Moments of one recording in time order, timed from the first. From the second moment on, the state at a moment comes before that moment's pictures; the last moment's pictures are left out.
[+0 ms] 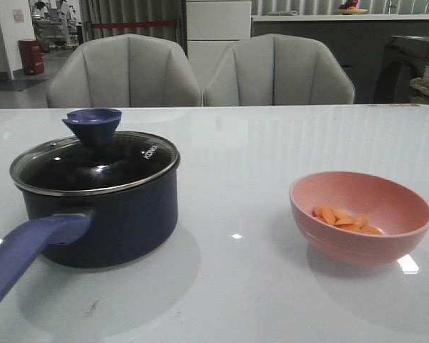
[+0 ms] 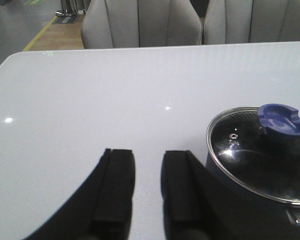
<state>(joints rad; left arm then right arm) -0.07 0.39 -0.35 0.05 0.29 -0.07 0.08 -0.01 0.02 0.01 0.08 0.03</state>
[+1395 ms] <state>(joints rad) -0.22 1.17 -1.03 -0.10 0.86 -0.09 0.08 -0.01 0.02 0.01 0.08 0.03</state>
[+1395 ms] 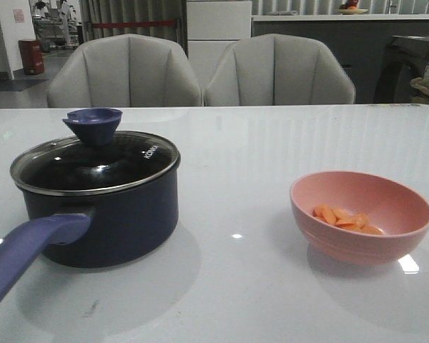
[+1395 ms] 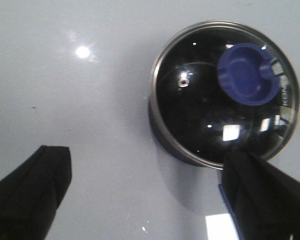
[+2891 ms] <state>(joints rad) -0.42 1.90 -1.69 -0.03 1.23 -0.43 0.08 -0.01 0.02 0.01 0.08 0.03</state>
